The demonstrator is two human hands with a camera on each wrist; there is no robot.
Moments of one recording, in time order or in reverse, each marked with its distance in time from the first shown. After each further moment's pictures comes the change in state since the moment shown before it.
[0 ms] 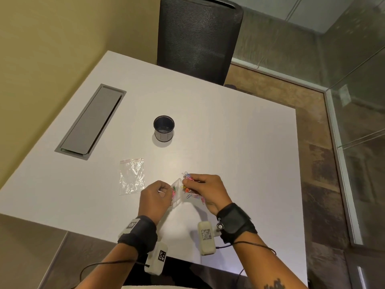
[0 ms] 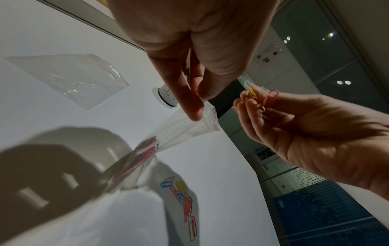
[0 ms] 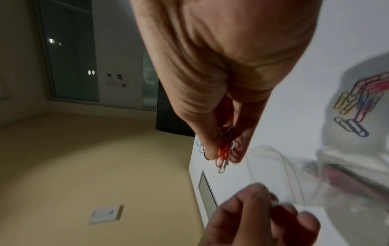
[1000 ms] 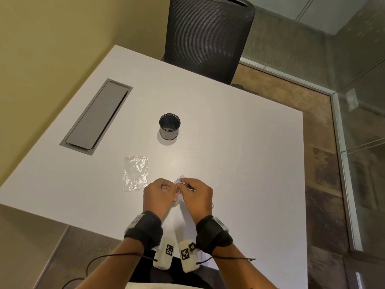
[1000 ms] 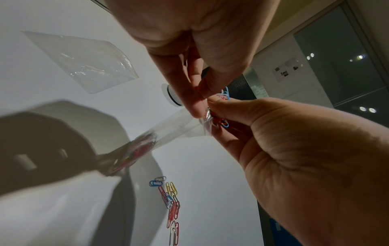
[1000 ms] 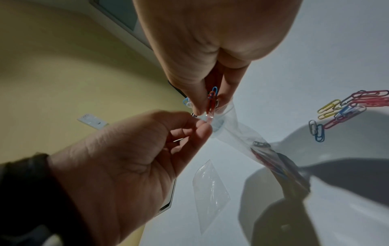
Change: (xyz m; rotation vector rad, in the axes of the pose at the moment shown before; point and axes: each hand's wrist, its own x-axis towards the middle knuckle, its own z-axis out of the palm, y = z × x) left_hand 0.000 0.021 0.002 -0.156 0.060 -0.164; right_hand 0.008 0.055 0.044 -0.489 0.291 -0.311
